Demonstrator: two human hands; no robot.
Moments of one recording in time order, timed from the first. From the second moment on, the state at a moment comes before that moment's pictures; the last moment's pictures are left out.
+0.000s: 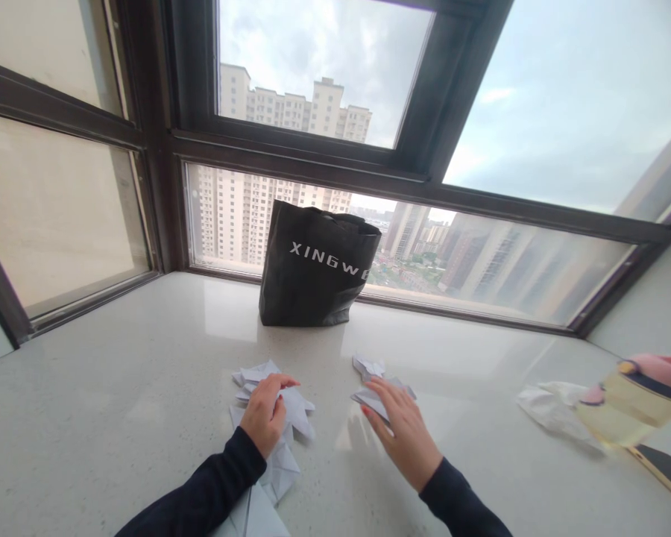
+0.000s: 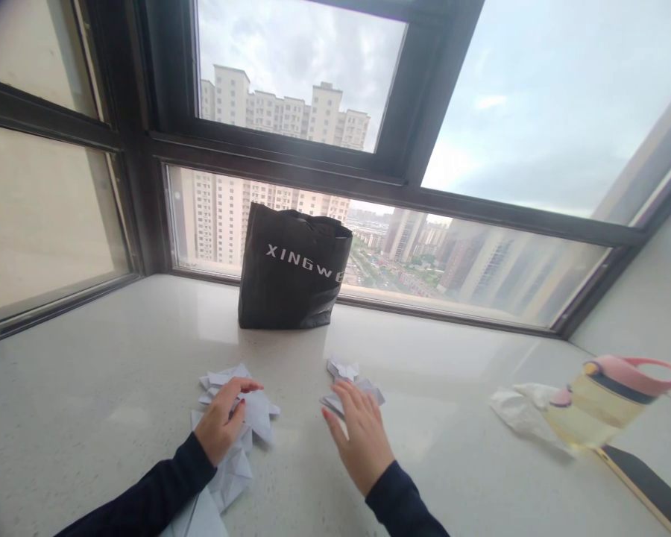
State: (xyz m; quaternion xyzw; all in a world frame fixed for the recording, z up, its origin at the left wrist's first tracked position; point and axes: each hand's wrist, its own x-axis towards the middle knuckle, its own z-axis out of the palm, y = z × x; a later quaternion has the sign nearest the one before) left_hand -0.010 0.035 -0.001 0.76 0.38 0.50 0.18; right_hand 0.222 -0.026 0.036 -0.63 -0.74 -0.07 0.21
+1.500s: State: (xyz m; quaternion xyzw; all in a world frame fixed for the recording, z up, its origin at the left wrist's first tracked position) left_hand -0.014 0.023 0.020 0.67 0.51 0.54 0.06; right_hand 0.291 -0.062 0.021 -0.78 -0.60 0.13 0.15
